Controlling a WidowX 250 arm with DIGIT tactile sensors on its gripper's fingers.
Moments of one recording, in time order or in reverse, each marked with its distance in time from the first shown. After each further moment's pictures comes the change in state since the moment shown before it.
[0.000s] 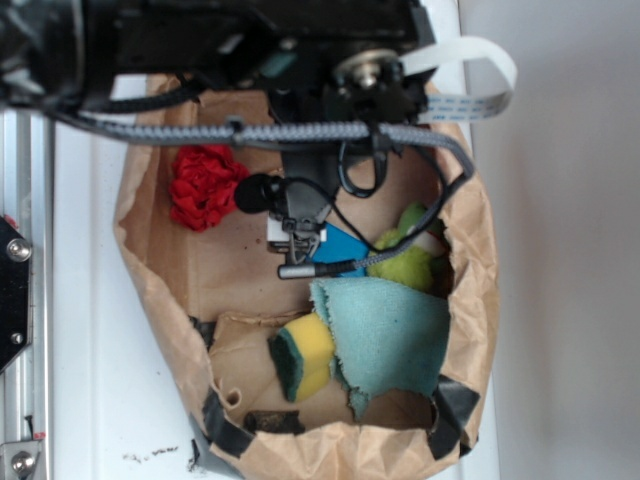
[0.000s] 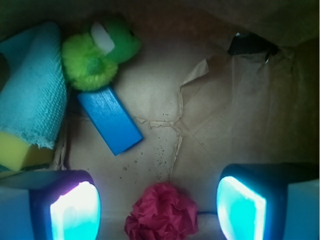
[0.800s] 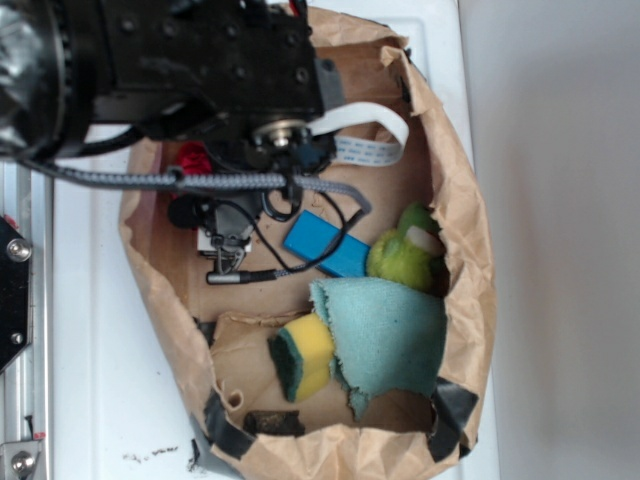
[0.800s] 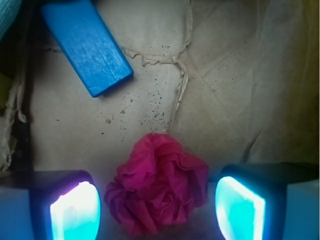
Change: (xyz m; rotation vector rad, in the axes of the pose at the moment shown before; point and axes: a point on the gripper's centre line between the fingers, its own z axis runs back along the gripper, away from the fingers) arm -0.037 -0.009 -0.037 0.035 0.097 -0.057
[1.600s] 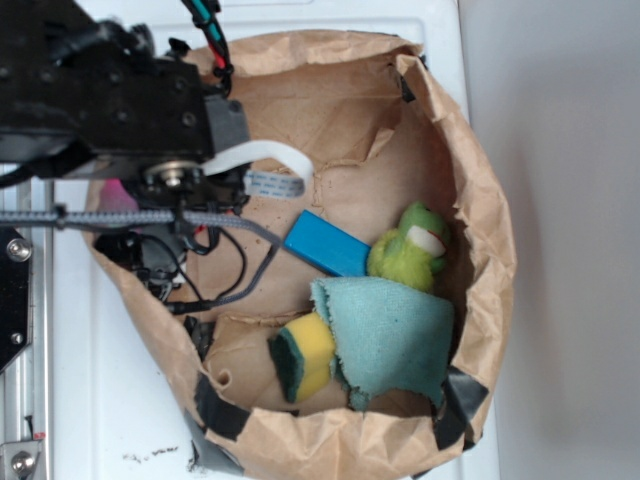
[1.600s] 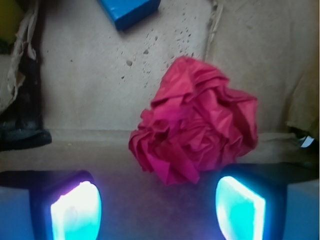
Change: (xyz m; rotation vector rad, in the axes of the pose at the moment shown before) arm -0.038 -0.020 -0.012 -0.040 0.023 0.033
